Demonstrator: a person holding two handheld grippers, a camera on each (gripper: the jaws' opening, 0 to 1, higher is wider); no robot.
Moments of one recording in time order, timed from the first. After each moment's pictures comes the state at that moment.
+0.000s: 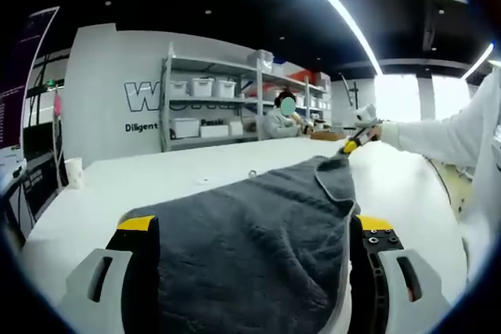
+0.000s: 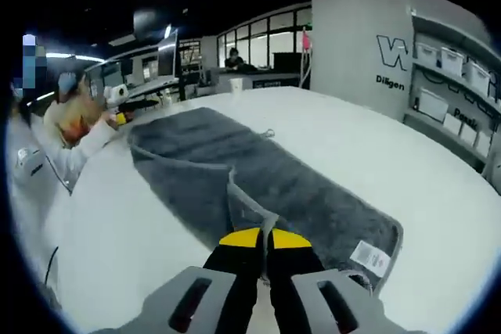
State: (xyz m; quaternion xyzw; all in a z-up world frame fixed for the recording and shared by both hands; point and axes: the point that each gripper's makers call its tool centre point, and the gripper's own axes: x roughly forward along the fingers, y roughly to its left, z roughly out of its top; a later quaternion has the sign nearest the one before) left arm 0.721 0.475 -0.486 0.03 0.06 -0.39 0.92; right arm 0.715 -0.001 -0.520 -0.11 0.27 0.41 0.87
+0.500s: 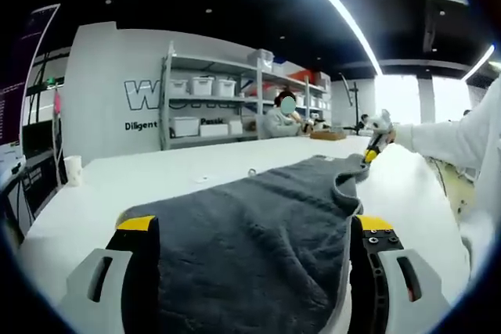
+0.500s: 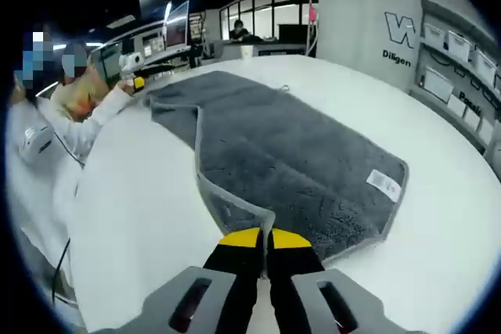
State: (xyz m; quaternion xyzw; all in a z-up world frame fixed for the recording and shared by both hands) left arm 0.723 0.476 -0.489 0.02 0.06 -0.39 0.92; right arm 0.660 -0.036 -0.549 -0.14 0.33 0.39 0.85
